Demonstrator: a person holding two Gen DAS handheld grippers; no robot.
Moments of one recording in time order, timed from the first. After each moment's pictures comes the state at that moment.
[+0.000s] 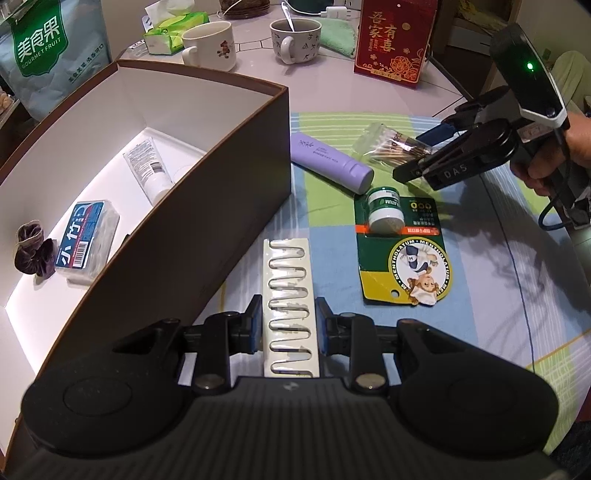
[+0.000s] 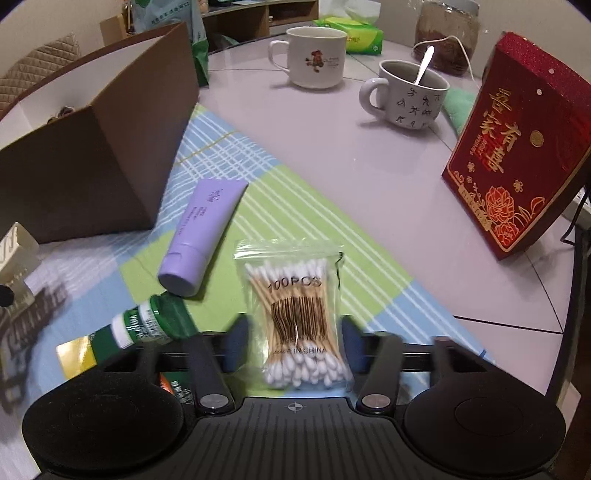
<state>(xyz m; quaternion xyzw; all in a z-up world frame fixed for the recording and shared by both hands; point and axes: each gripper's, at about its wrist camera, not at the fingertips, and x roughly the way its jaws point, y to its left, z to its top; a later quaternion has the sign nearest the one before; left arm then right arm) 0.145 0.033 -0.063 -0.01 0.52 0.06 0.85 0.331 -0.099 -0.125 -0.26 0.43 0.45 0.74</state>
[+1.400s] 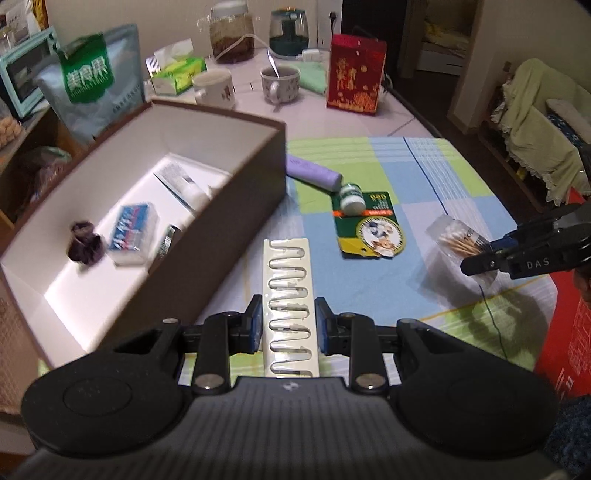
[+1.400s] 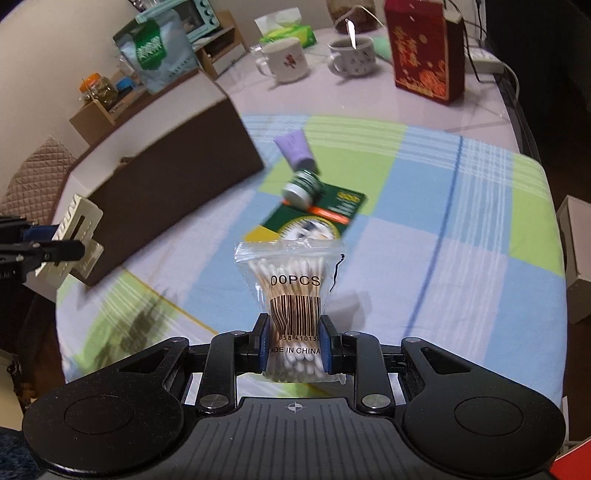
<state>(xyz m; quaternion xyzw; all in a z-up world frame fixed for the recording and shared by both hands) 0.033 0.054 0.014 0.01 0.47 0.01 0.88 0.152 -0.201 -0.054 -0.05 0.50 0.38 0.77</state>
